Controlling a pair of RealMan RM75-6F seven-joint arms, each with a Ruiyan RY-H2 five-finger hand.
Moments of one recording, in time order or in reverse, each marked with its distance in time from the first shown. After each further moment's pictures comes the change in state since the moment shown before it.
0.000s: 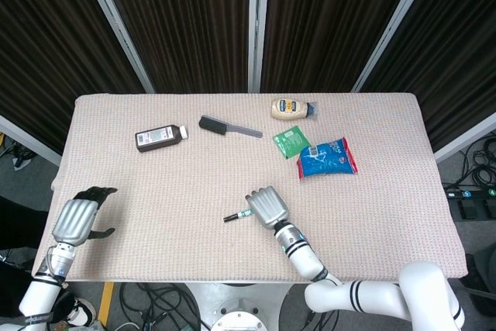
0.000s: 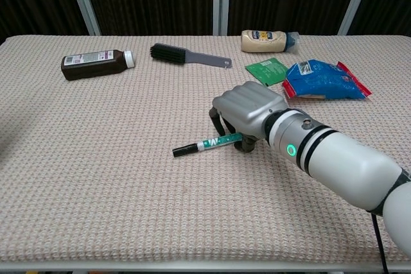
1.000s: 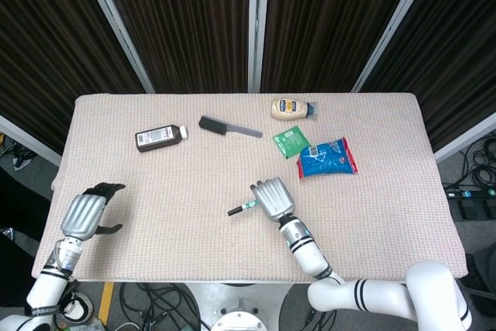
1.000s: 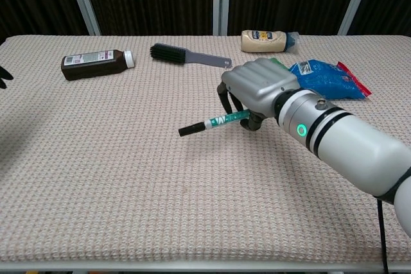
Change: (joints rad) left arm -0.044 -0.013 -0.026 -0.012 -0.012 -0.045 0.004; right arm -0.011 0.038 0.036 -0.050 -0.024 0.093 0.009
